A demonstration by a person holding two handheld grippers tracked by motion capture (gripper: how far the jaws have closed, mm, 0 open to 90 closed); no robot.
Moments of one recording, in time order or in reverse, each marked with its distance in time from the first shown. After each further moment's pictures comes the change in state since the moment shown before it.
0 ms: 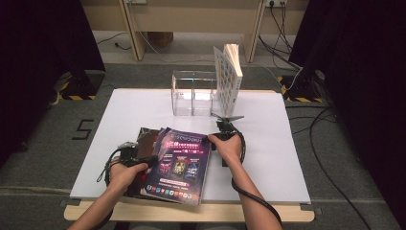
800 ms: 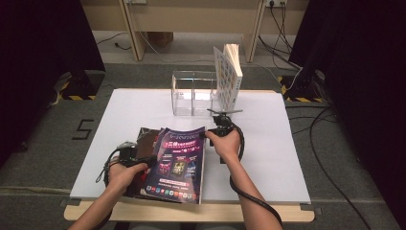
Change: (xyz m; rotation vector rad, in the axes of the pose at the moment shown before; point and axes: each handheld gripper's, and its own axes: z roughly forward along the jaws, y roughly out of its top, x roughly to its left) left arm 0.000 -0.001 -0.004 -0.032 -0.003 0.020; right arm 0.034 0.006 -0.031 -0.093 0.050 -0.119
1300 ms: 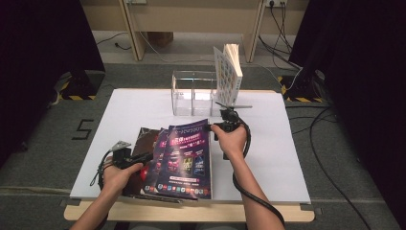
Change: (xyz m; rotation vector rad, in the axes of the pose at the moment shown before) left arm 0.002 0.001 -0.018 -0.094 0.049 0.029; right arm 0.005 0.010 -0.033 -0.098 0.030 0.016
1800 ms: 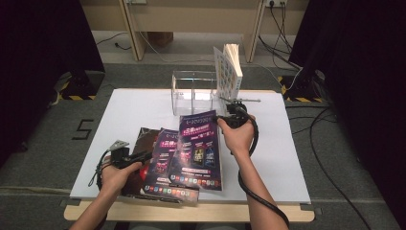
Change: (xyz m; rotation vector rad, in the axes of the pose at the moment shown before) left arm 0.000 0.001 -0.003 -0.013 0.008 0.001; right arm 0.013 0.013 -0.035 -0.127 -0.125 -0.116
